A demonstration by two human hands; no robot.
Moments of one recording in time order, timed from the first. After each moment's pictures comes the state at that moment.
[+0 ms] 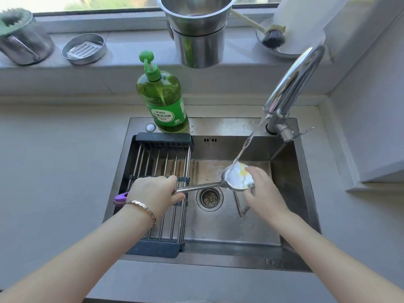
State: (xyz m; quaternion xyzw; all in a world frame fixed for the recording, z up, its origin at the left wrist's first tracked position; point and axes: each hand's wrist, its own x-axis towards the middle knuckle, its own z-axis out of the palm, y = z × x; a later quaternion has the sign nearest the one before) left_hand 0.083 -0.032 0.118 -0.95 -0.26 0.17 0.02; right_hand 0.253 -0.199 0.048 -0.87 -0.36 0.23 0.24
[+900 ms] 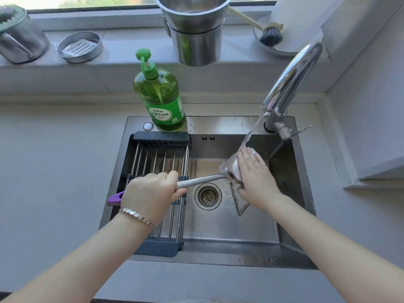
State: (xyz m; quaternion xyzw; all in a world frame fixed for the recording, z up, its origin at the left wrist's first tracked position) left_hand 0.073 -0.039 0.121 -0.97 -0.22 -0.01 0.07; right_hand 0.269 -0.180 0.041 -0.84 -0.52 0.13 -0.01
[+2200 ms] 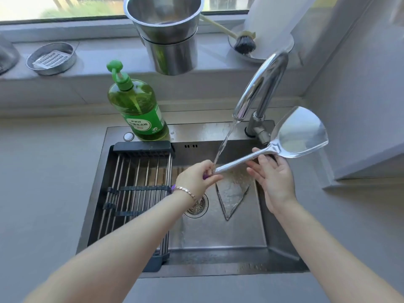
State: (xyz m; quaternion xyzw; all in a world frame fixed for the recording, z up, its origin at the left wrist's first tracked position) left_hand 0.193 -0.067 0.054 -0.89 -0.30 0.00 -0.35; right_hand 0.297 -0.206 0.085 -0.59 0.04 0.28 0.75
